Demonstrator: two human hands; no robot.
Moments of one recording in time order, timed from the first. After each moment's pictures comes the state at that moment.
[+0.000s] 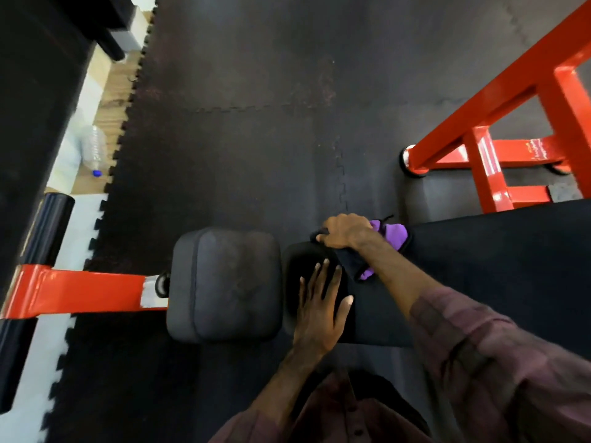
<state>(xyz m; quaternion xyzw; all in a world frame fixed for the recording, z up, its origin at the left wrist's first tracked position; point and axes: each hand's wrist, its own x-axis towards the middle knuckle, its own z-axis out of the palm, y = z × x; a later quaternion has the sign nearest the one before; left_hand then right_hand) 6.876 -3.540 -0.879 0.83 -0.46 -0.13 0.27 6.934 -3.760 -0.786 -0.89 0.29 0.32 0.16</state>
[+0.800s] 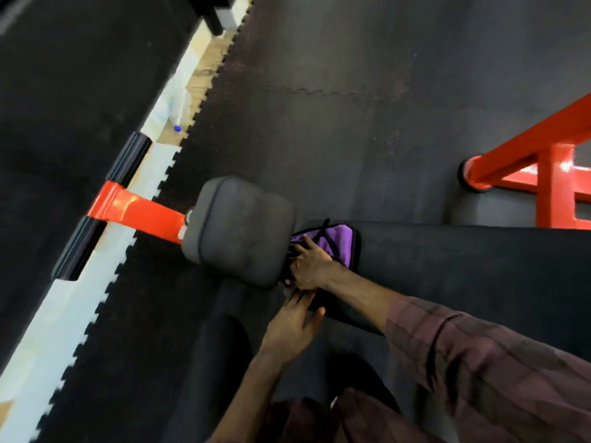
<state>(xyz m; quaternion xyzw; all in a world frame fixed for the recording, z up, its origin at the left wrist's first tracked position) 6.830 -3.467 -0.855 0.88 -0.31 -0.26 0.24 6.894 -3.636 -0.843 -0.95 -0.18 0.27 -0.01</state>
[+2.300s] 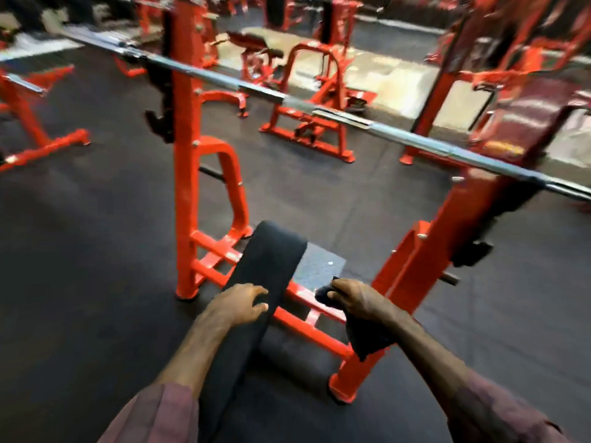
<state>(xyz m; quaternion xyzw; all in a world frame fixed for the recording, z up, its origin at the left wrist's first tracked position) 6.710 -3.682 -0.224 0.47 -0.84 -0.25 -0.12 6.402 -3.584 -0.215 -0.68 0.68 -0.05 0.26</state>
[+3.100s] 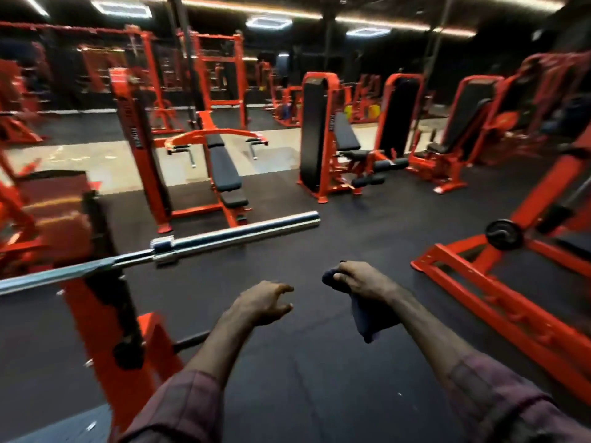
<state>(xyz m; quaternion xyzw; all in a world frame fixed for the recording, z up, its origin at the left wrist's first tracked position) 5.995 -3.364 -0.066 0.00 -0.99 -0.13 -0.08 5.867 -3.111 -0.053 -0.31 0.92 -0.20 0.10</state>
